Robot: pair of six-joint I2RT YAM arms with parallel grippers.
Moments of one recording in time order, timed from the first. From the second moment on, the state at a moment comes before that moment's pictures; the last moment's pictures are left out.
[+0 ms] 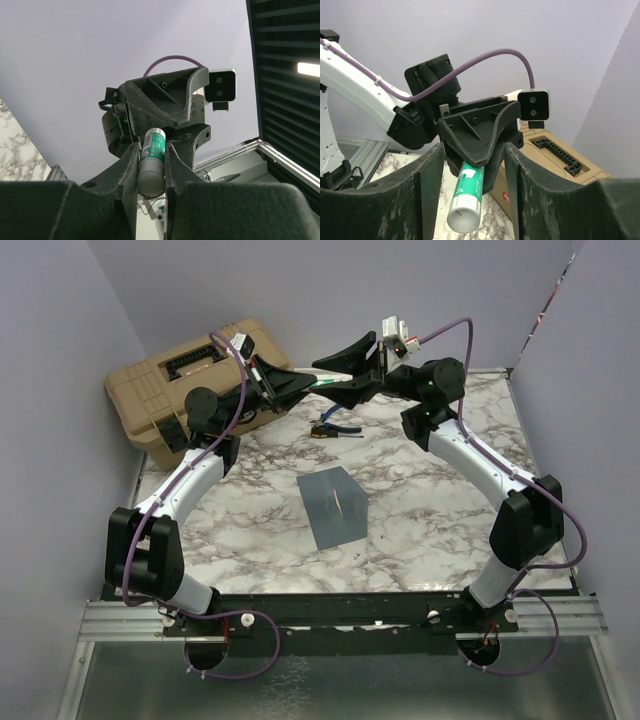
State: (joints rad) left arm -0.26 1.49 1.10 0.95 0.82 -1.78; right arm 0.50 1.71 1.50 0.92 -1.01 0.38
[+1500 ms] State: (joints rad) left arm -0.26 1.49 1.10 1.07 0.77 -1.82; right arm 0.53 1.71 1.49 0.87 -0.97 0.33
